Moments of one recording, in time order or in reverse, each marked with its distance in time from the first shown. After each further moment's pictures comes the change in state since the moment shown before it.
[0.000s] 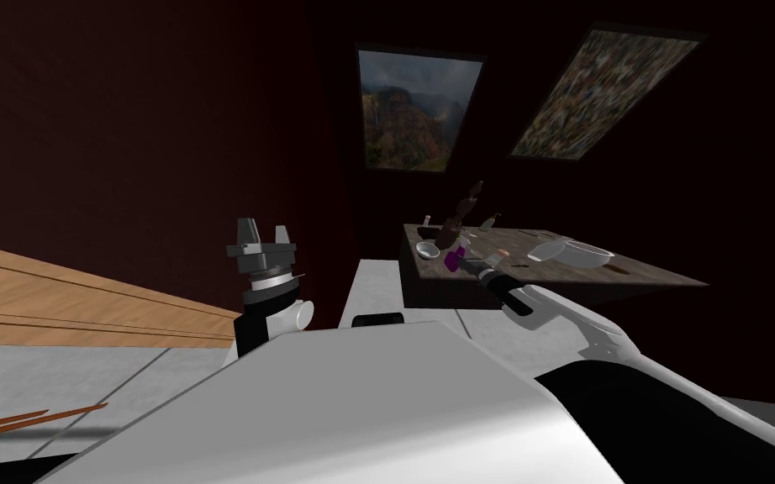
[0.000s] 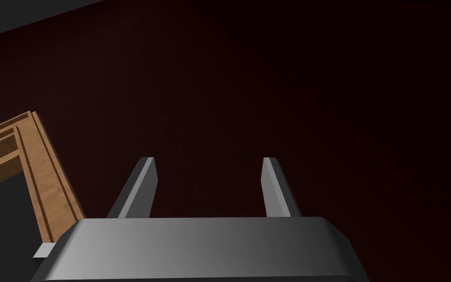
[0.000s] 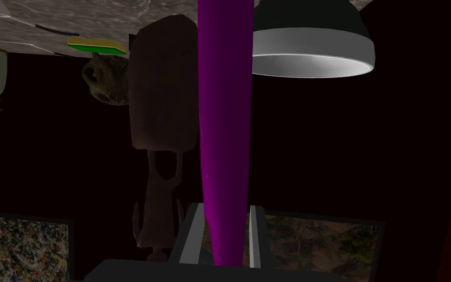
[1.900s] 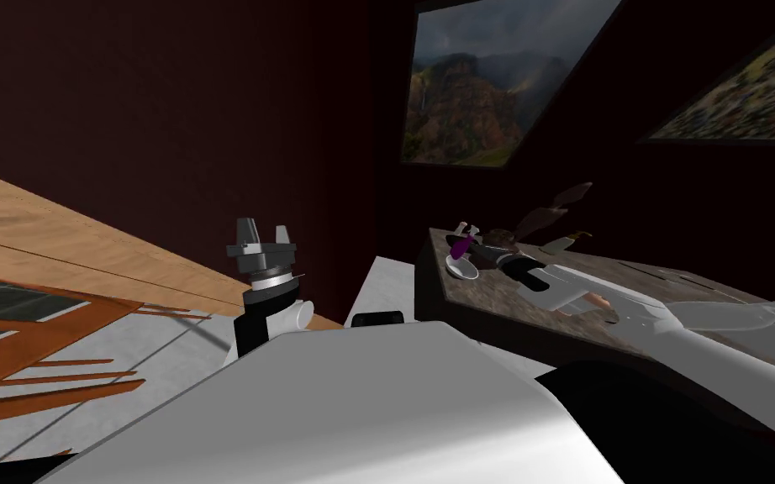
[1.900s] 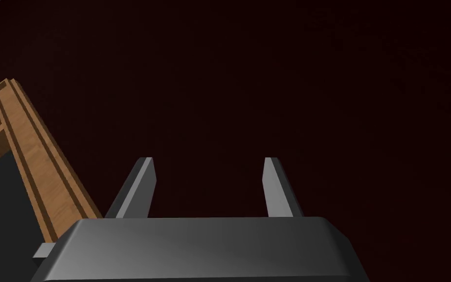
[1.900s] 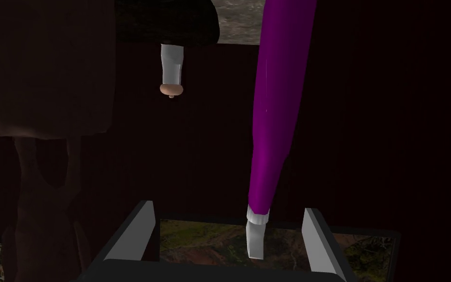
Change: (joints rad) left arm -0.001 0.000 0.000 0.000 0.000 0.000 0.000; right arm 0.024 -0.179 -0.170 0.097 -0.237 0.158 -0.070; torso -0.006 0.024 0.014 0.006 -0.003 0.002
